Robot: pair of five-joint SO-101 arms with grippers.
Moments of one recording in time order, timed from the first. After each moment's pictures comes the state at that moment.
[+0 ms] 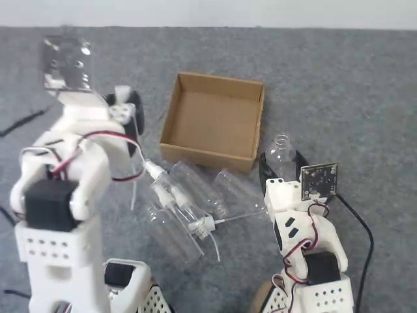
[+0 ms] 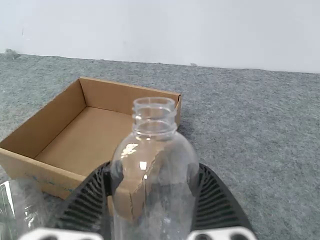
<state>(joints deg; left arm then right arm) 0.3 -42.9 9.2 79.9 8.2 -13.6 -102.8 90.3 39.6 -2.9</state>
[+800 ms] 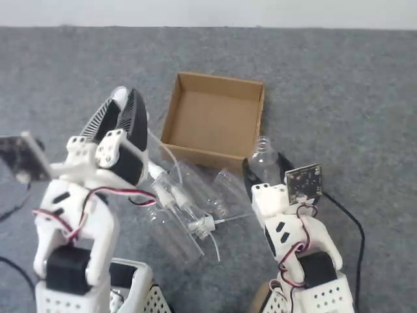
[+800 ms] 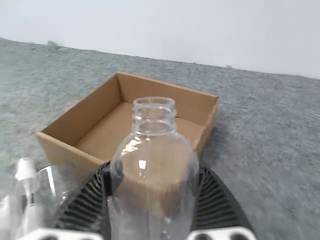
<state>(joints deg) 3.6 -74.9 44.5 47.0 29.7 -21.4 -102.8 90.3 39.6 -2.9</state>
